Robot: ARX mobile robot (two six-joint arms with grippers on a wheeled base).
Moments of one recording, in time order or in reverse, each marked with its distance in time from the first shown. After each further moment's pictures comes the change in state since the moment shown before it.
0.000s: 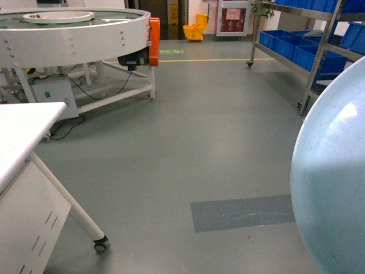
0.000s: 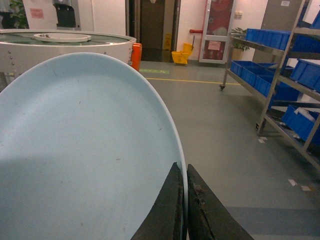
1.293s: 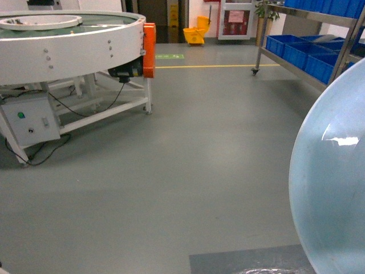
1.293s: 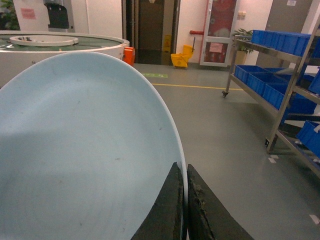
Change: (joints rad) left arm 0.000 0.000 0.000 0.004 -0.001 0.000; right arm 0.000 0.004 -0.001 0.005 0.000 0.000
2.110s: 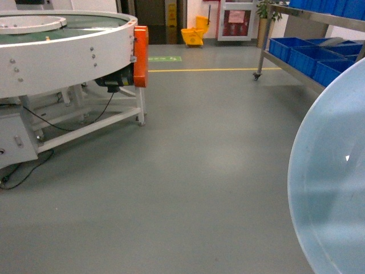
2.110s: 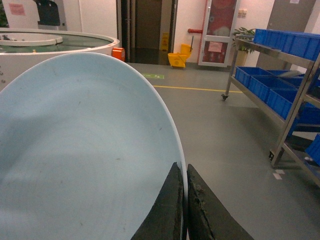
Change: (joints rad) left arm 0.000 0.000 0.000 -0.003 -0.002 0.000; right arm 0.000 0.000 -0.002 -0.003 0.000 -0.004
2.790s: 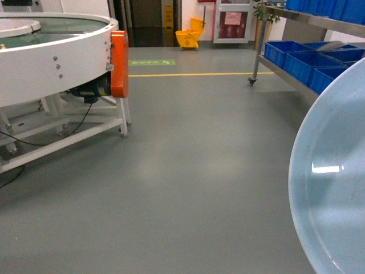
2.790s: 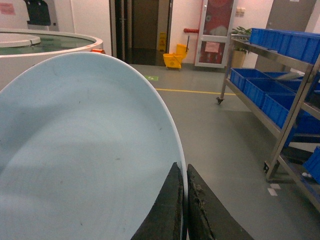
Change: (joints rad) left arm 0.000 0.000 0.000 -0.001 0.002 0.000; right arm 0.000 0.001 0.000 0.002 0.000 0.000
